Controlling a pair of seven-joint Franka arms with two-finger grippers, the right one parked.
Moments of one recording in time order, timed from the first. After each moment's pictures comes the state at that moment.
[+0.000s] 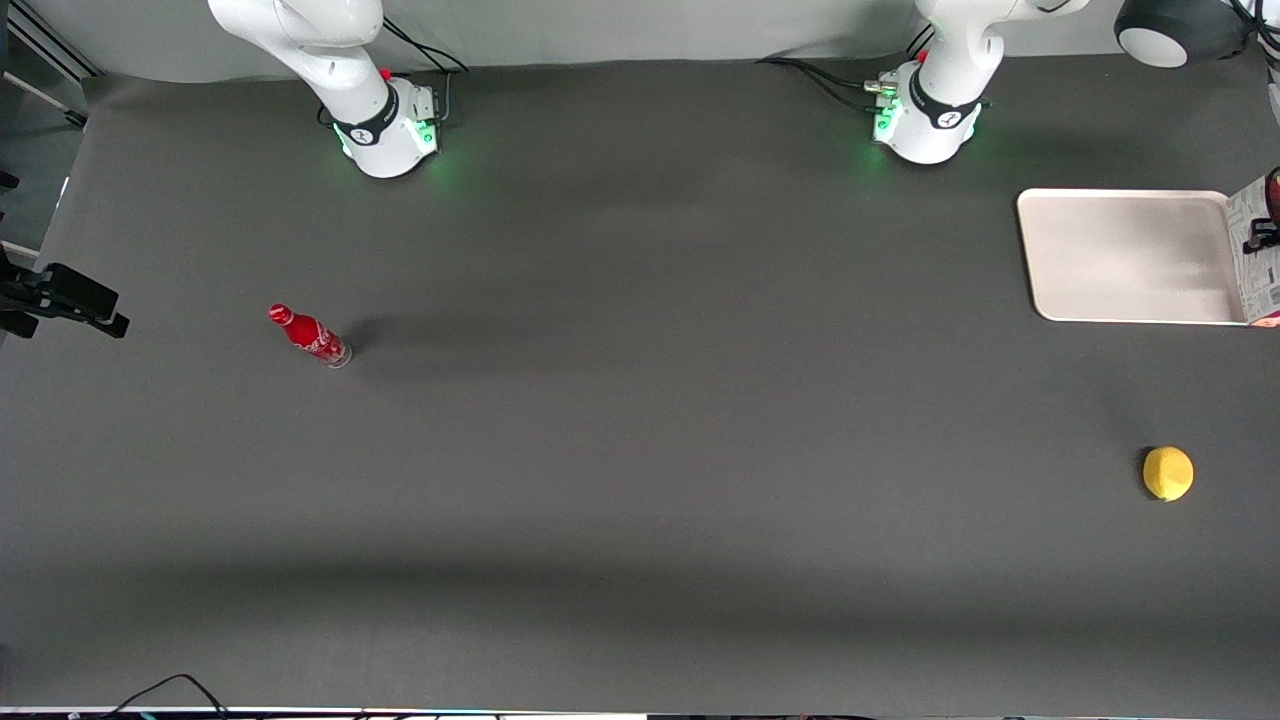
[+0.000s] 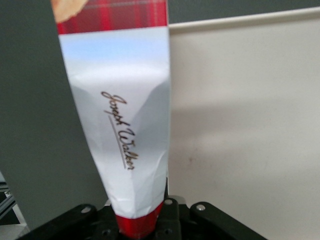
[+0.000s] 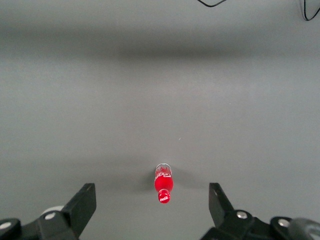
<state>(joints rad) 0.02 0.68 0.98 -2.08 -0.54 2.37 1.44</state>
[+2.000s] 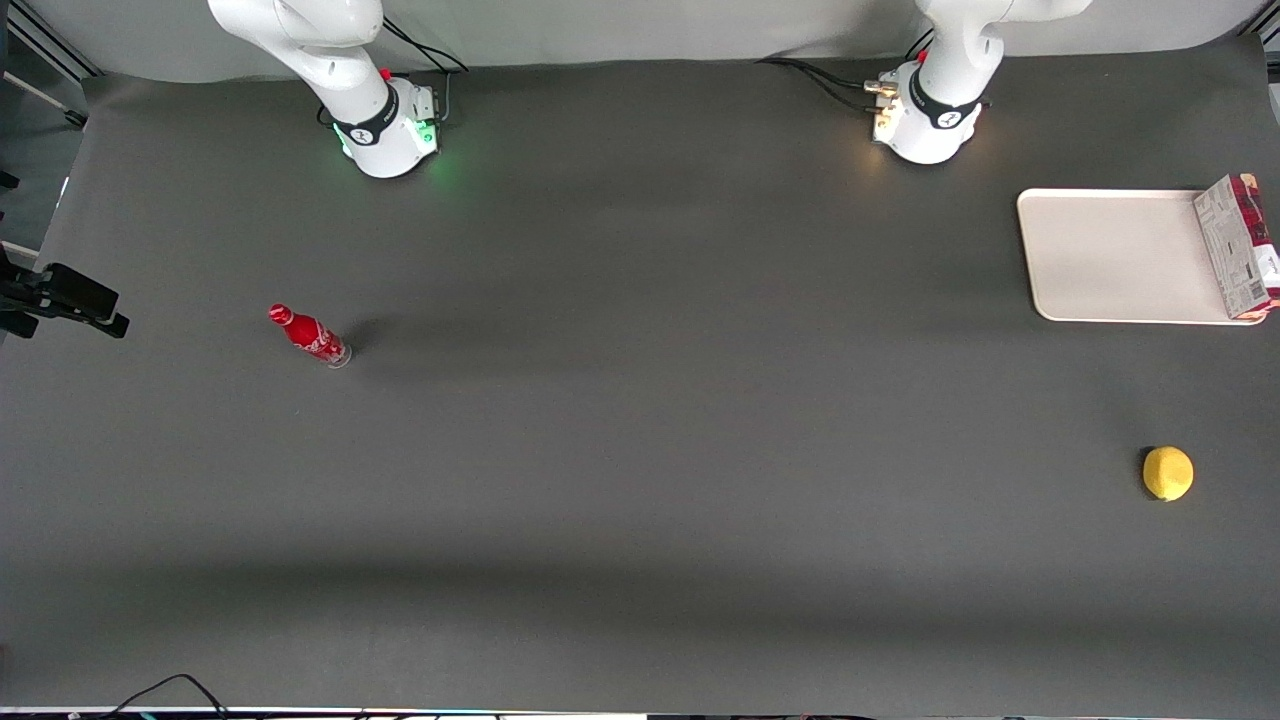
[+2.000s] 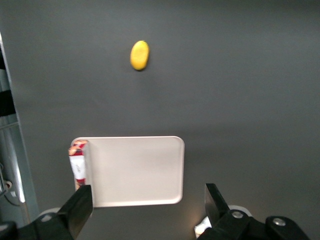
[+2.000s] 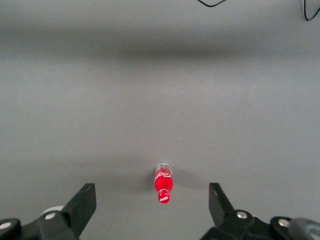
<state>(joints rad) -0.07 0.37 0.80 -0.99 -0.29 1.14 0.62</state>
